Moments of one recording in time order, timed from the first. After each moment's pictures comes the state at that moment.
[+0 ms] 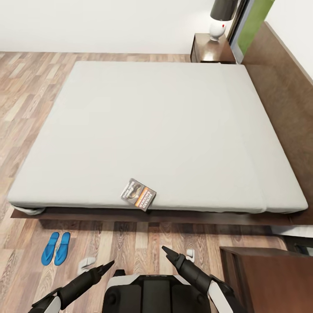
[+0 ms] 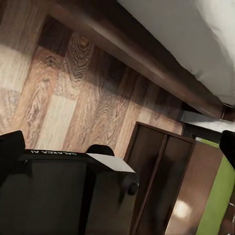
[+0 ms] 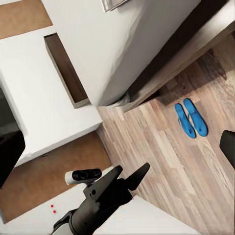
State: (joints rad) left arm -0.33 0.22 -0.04 -0.59 0.63 0.14 -0.80; right arm -0.34 0.08 -0.04 -0.71 -0.67 0.45 0.89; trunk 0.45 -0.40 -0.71
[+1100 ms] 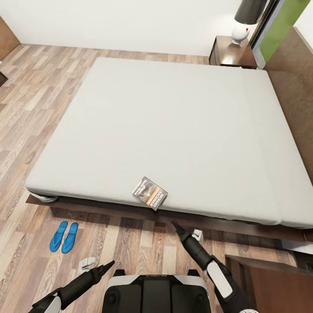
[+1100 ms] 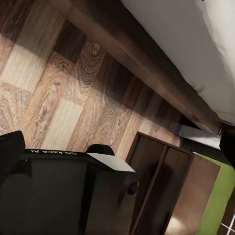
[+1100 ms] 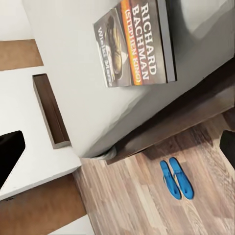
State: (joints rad) left arm -0.33 0.22 -0.05 -0.59 0.63 0.14 -0.80; right arm -0.44 0.08 -0.04 -0.71 -0.87 0.25 0.70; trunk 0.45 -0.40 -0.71
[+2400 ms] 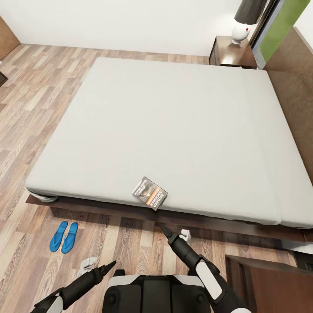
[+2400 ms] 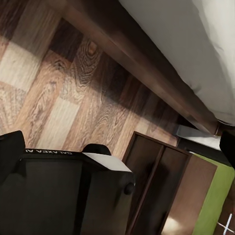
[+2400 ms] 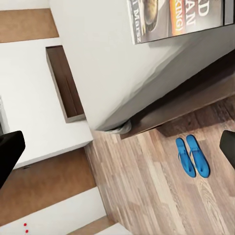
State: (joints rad) left arm -0.33 0.20 -0.05 -0.59 0.63 0.14 -0.80; right arm -0.44 0.11 0.10 -0.71 -0.89 0.24 0.72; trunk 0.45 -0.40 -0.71
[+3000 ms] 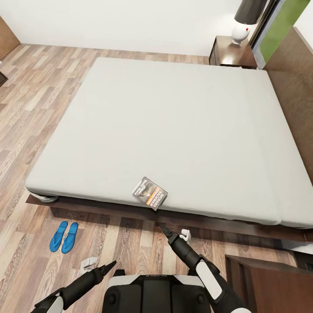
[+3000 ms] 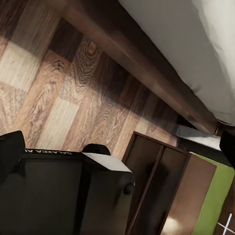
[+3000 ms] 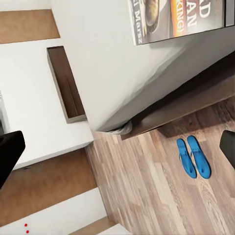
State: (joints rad) left arm -0.33 0.20 -0.05 -0.59 0.63 0.14 -0.80; right arm -0.44 0.11 0.10 -0.71 -0.89 0.24 0.72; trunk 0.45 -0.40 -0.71
